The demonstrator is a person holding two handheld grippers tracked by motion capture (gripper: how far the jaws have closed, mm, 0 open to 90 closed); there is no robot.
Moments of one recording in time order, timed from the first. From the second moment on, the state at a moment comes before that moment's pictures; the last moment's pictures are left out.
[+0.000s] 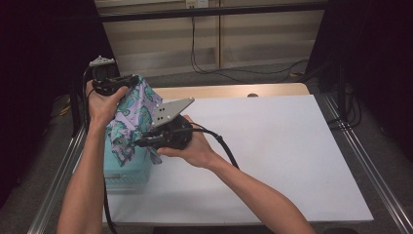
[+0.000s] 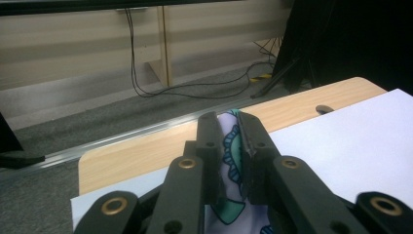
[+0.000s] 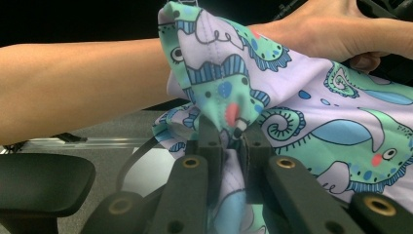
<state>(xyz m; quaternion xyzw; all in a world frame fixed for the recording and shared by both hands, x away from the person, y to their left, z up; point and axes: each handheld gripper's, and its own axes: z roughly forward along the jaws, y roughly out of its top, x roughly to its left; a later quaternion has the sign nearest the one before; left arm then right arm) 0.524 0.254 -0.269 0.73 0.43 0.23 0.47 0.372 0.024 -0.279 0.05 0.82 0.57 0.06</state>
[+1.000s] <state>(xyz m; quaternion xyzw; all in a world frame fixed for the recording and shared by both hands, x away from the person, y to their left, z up) 0.538 0.298 -0.284 0.74 0.44 0.24 0.44 0.393 0.073 -0.290 0.04 0.83 0.56 0.03</state>
